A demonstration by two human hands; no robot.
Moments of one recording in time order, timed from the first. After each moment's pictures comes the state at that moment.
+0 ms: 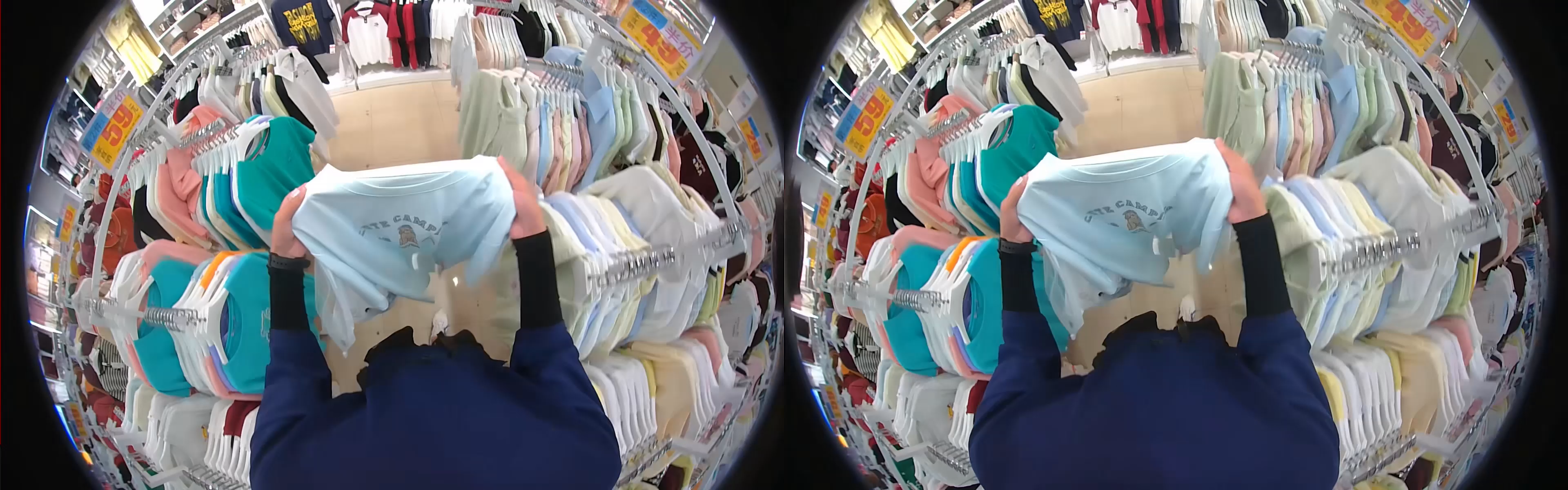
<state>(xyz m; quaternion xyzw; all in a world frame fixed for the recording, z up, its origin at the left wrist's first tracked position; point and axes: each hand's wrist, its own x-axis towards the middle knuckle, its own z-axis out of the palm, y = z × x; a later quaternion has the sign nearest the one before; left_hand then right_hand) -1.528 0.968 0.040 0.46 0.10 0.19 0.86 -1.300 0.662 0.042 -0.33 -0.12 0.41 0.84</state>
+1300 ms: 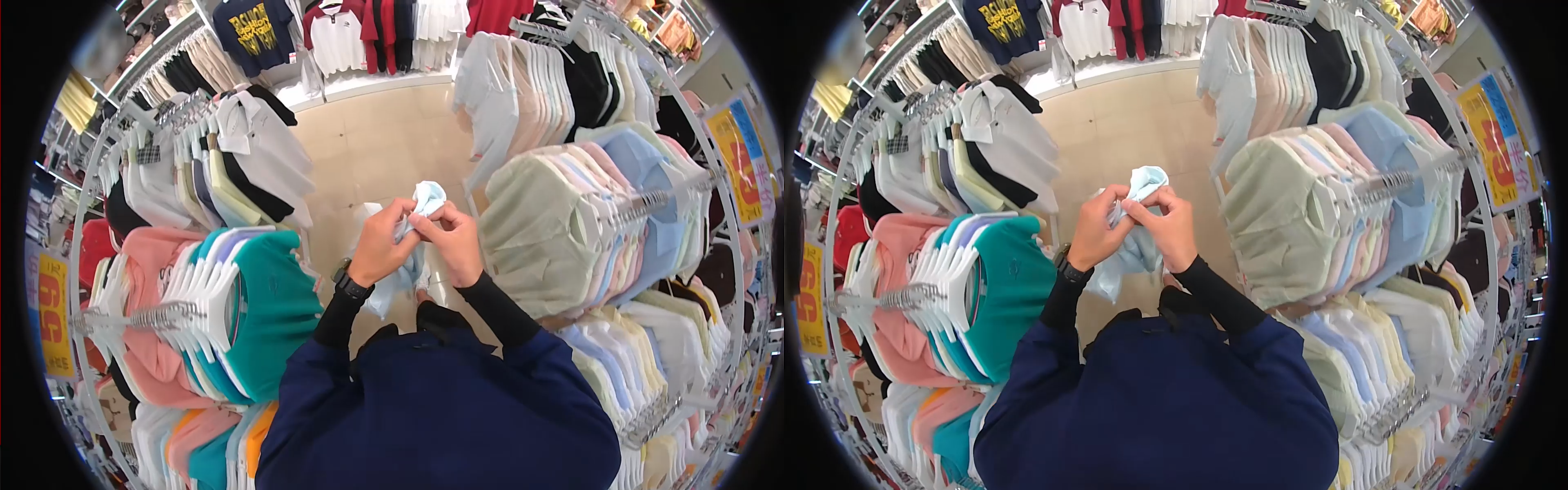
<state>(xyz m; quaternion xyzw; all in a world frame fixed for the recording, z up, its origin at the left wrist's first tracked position) -1.136 1.191 -0.002 0.83 -0.02 0.22 0.52 -1.074 1.054 -0.008 -0.59 -0.15 0.19 0.77</state>
